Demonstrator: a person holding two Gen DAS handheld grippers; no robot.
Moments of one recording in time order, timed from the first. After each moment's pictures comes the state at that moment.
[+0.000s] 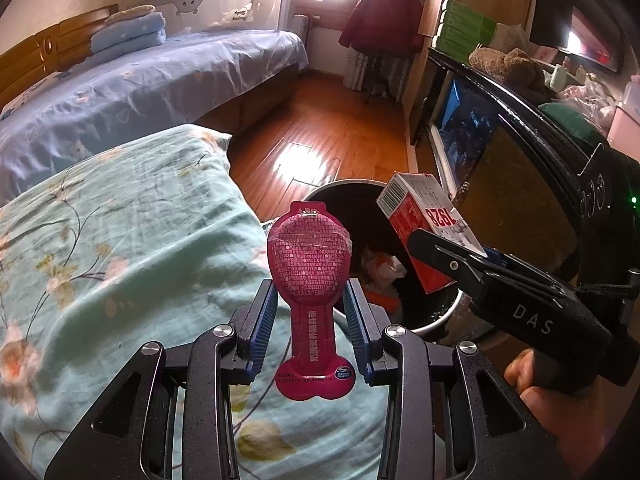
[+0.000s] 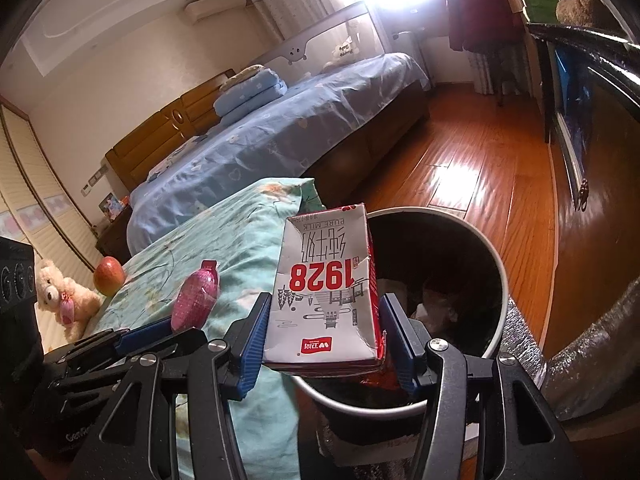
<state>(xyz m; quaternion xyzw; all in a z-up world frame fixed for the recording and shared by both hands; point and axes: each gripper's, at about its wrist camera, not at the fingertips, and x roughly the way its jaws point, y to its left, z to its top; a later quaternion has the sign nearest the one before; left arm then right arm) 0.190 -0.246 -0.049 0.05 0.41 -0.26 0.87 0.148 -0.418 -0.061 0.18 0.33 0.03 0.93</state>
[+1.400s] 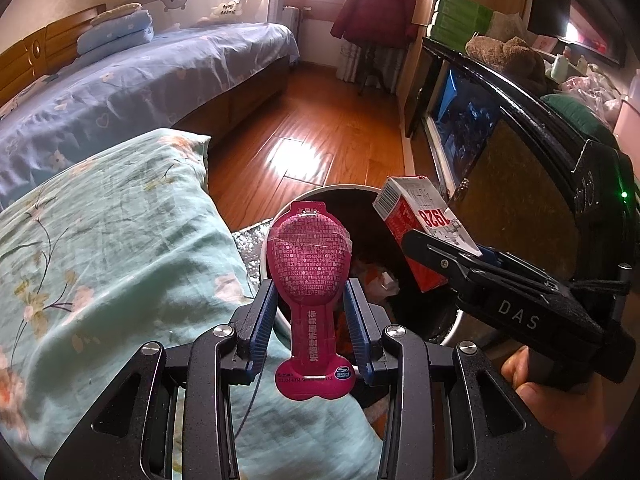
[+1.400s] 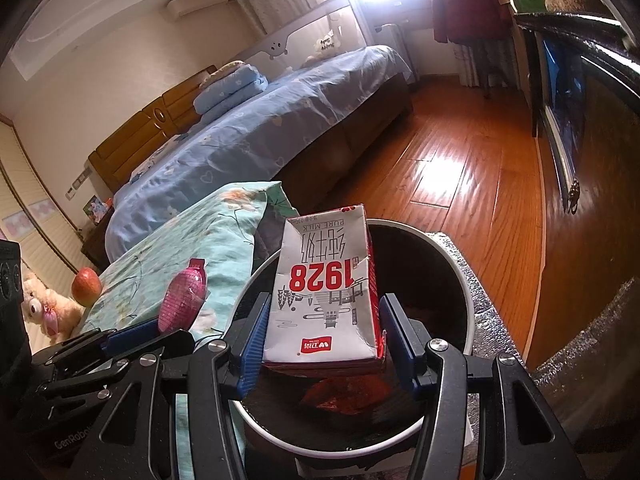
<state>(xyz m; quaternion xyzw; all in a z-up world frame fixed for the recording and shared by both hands) 0.210 -0.282 -0.055 0.06 0.42 -0.26 0.87 0.171 -0.453 -0.071 0.18 0.35 0.01 0.92</state>
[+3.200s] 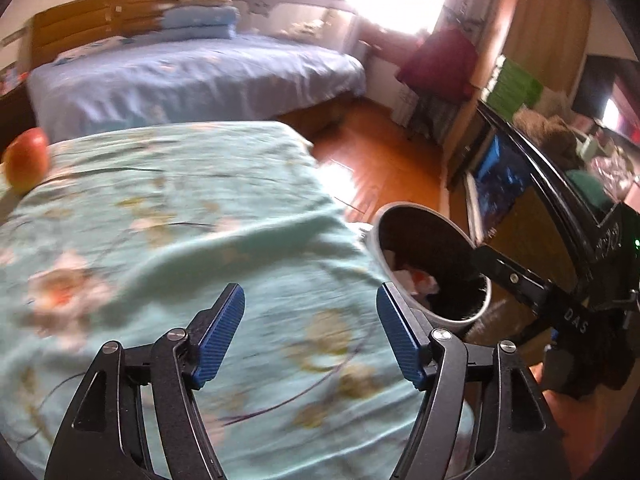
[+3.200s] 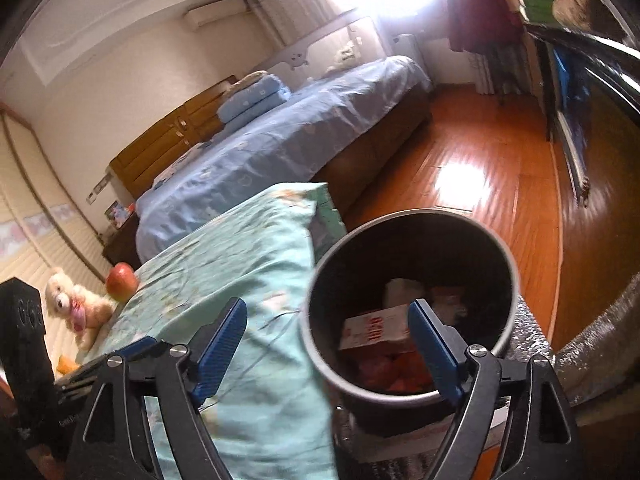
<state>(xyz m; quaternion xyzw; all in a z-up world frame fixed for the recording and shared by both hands) 0.160 -0.135 -0.039 -0.05 0.39 -0.17 0.90 0.136 -0.388 -0.046 0.18 0.32 0.04 0.93</state>
